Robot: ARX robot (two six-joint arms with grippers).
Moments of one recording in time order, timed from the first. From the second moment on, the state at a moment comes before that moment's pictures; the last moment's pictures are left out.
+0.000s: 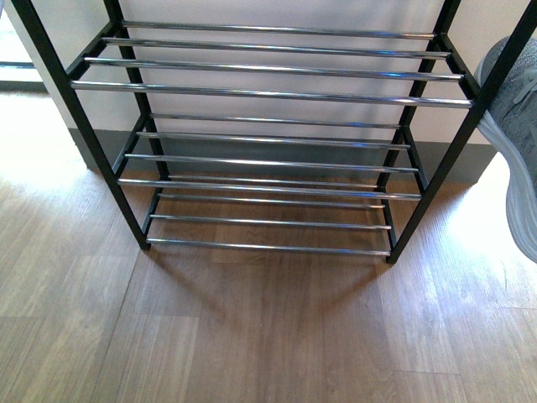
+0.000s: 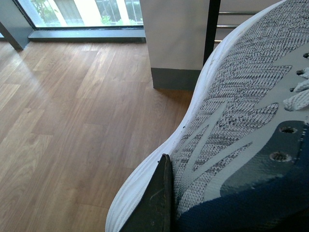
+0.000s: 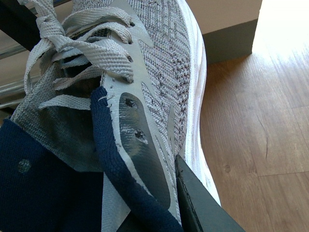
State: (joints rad) left arm -0.16 0.39 0.49 -0.53 -0.28 0.00; right arm -0.36 1.62 0.56 0.53 -0.26 0.19
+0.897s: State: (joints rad) left arm -0.16 0.39 0.49 -0.53 -0.28 0.00; right arm -0.36 1.62 0.56 0.53 -0.27 0.19
